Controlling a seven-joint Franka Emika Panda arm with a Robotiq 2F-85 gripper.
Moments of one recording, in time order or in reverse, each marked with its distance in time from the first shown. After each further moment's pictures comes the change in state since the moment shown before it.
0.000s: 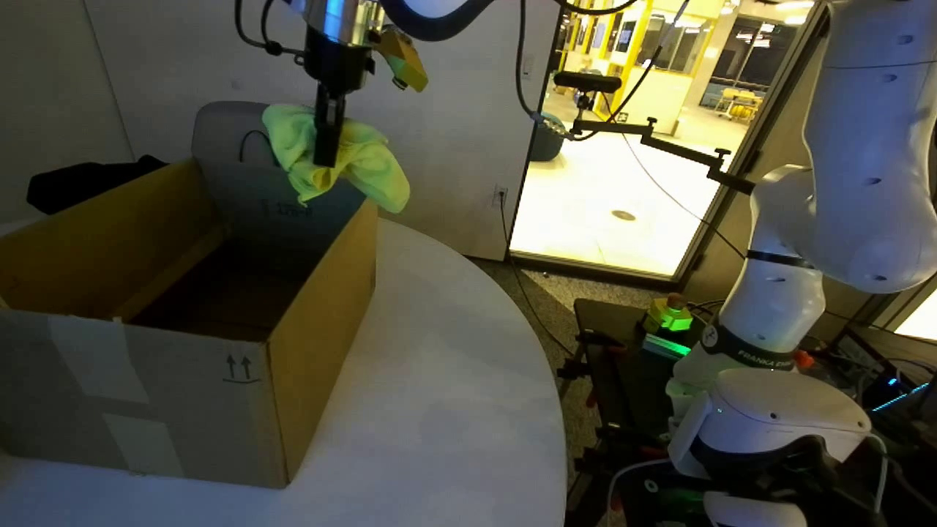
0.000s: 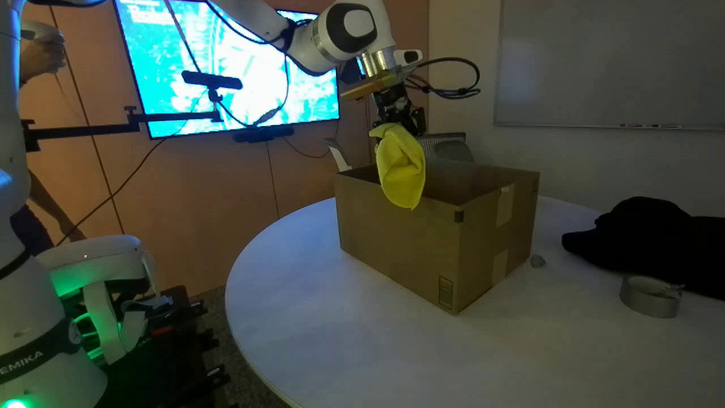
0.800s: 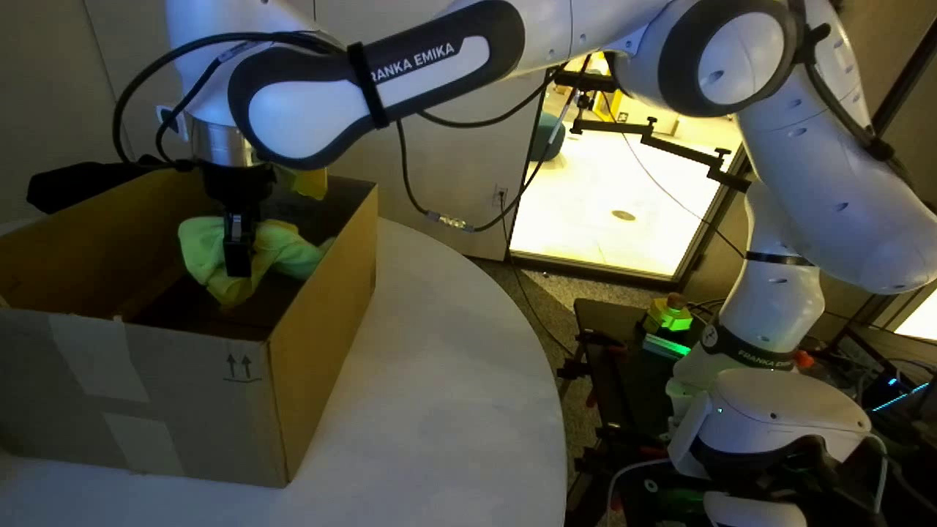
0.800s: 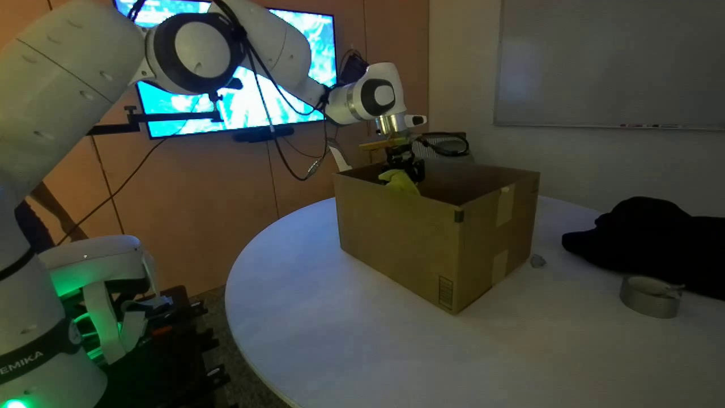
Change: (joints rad) arm 0.110 0.517 0.007 0.512 0.000 -0.122 0.094
